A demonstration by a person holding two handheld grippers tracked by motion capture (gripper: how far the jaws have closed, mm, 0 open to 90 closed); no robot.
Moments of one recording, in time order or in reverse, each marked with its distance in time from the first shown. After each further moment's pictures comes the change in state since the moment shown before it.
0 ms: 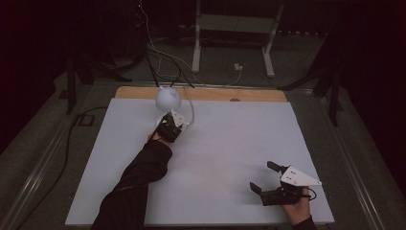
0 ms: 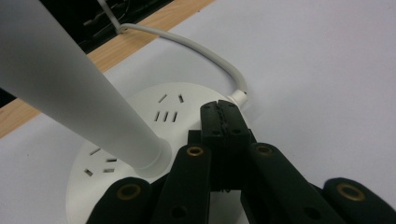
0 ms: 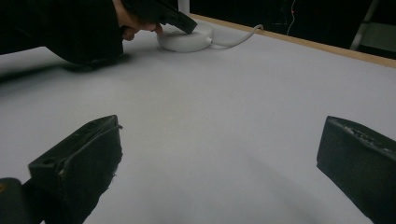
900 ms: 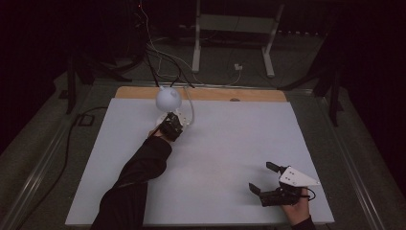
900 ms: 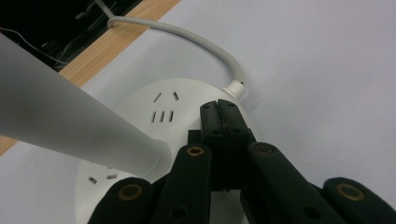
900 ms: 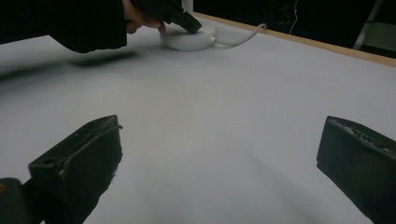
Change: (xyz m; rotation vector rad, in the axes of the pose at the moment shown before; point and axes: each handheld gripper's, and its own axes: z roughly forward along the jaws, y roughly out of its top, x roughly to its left) left arm -0.001 0.012 0.004 0.100 -0.006 0.124; right arm 0.002 0.000 0.001 0.006 0.007 -0.004
